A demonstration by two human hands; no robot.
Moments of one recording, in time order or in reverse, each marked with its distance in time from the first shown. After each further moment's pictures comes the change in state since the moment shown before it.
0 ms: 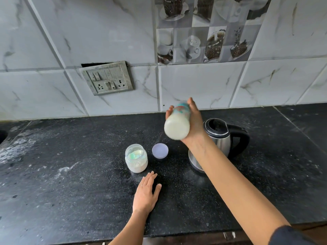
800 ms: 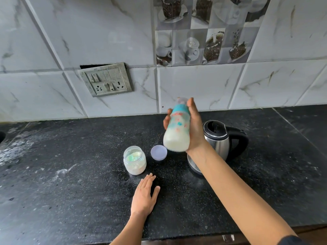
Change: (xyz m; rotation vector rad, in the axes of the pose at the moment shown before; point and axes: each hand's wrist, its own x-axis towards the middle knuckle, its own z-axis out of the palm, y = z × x) left_hand 0.000 0.002 -0.001 0.010 0.022 0.017; right_hand -0.009 0.000 -0.003 -0.081 -0.148 -0.038
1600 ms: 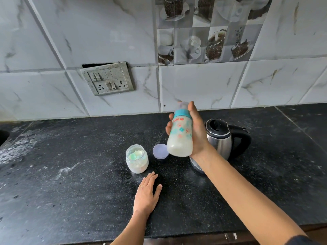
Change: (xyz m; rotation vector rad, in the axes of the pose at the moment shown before) left_hand -0.001 0.002 -0.002 -0.007 0.017 0.012; right_hand -0.005 0.004 -0.009 -0.091 0.085 -0.019
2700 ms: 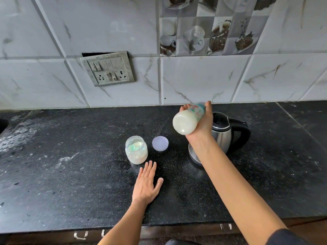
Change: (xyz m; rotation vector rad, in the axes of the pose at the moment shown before) left_hand 0.002 -0.008 0.007 0.233 -0.099 0.086; right_hand 0.010 -0.003 -0.014 0.319 0.183 -0.131
